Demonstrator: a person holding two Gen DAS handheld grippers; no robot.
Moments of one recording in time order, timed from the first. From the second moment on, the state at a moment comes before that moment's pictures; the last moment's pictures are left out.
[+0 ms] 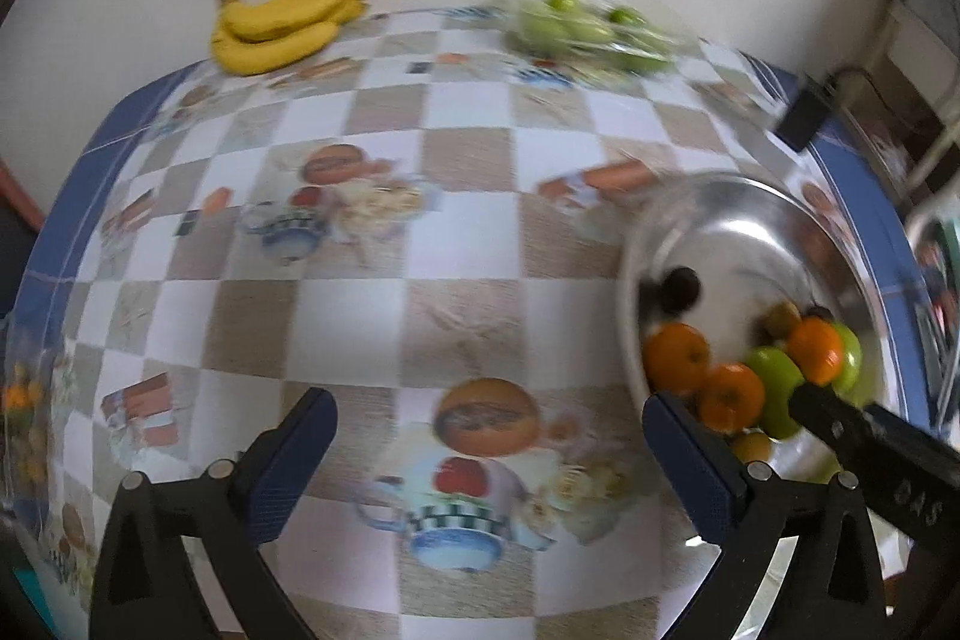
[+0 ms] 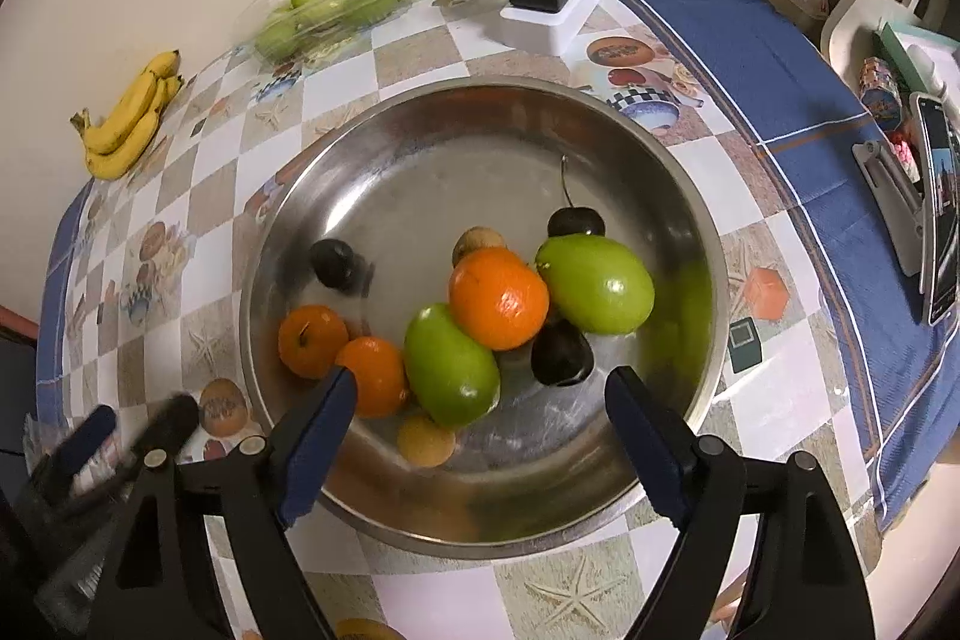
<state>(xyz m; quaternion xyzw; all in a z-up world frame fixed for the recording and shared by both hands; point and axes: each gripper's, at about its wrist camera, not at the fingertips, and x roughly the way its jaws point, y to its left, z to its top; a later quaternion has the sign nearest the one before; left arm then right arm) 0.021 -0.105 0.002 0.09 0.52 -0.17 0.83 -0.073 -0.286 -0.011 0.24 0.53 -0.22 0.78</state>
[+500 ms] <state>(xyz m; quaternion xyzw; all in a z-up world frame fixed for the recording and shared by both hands) 0.001 -0.069 0.022 0.12 0.49 -0.12 0.86 -0.090 -0.243 -0.004 0.21 0.52 -0.19 0.81</state>
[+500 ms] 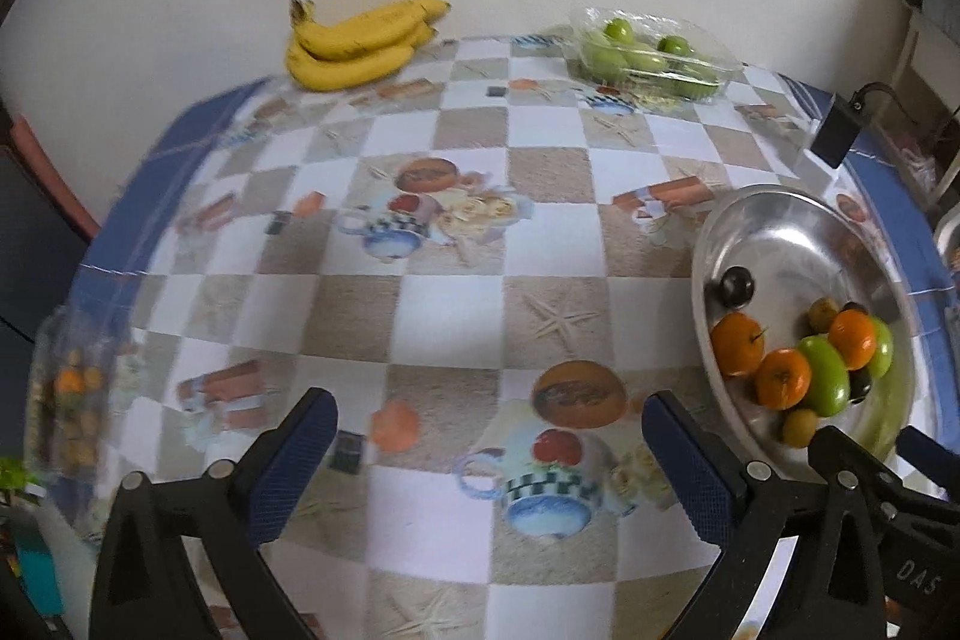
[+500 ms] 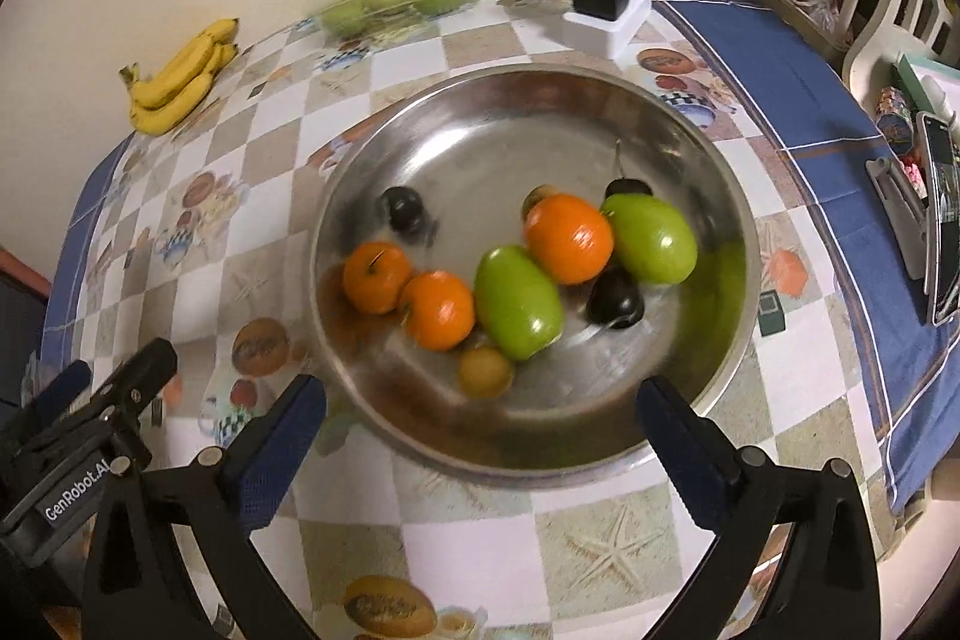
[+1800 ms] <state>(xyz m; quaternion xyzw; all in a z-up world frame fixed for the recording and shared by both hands) -0.027 -0.019 0.024 0.13 0.49 -0.06 0.86 -0.103 -0.201 0.002 0.15 0.53 -0.18 0.81</state>
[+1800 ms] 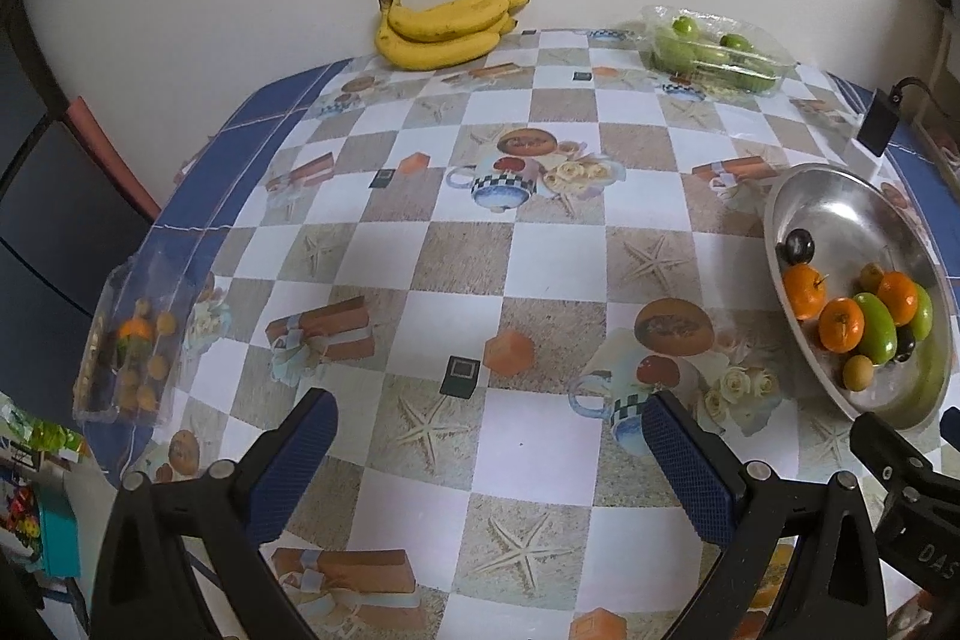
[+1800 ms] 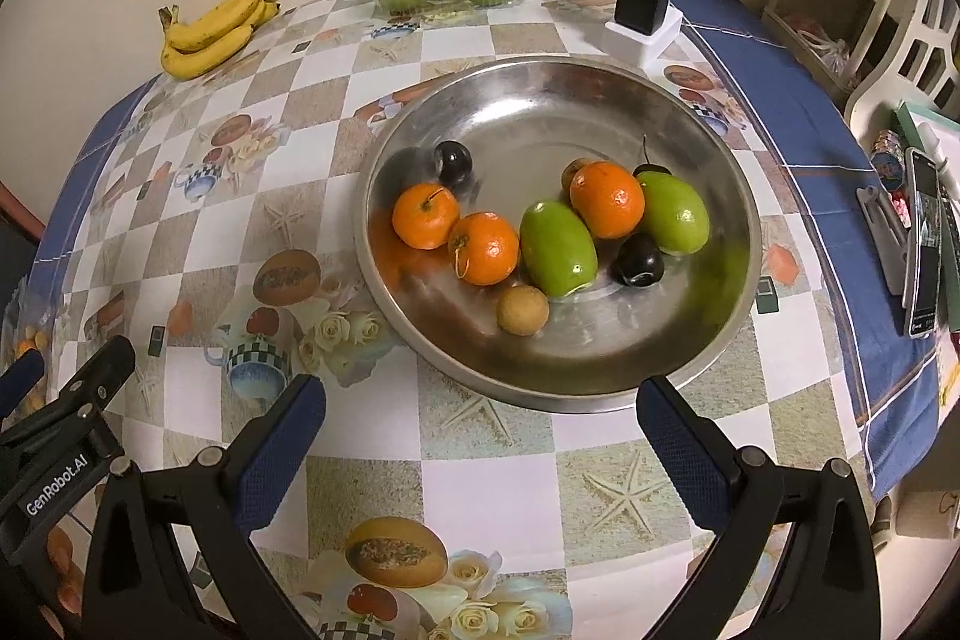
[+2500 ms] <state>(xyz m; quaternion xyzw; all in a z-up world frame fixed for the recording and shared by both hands) -0.023 -0.016 0.019 0.13 0.50 -0.05 0.85 -0.104 -0.205 -0.003 0.17 0.53 -0.18 0.81</state>
